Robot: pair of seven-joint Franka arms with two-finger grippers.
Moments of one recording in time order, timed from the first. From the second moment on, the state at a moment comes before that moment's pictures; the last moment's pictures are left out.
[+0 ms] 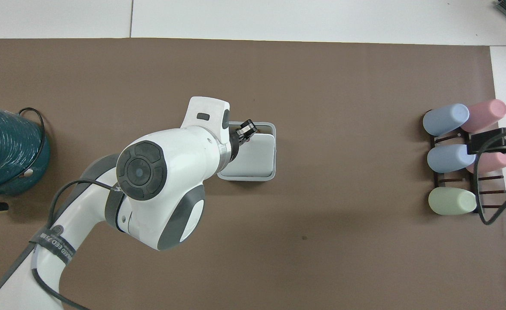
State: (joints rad) left arm -0.53 0.14 -0.10 -1.92 -0.19 2.53 -1.01; right arm 0.03 -0.08 -0.07 -1.63 -0.03 1.57 0.03
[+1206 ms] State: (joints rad) left arm -0.51 0.33 -0.10 -1.86 -0.19 2.69 -1.01; right arm 0.03 -0.08 -0.07 -1.63 -0.03 1.57 0.03
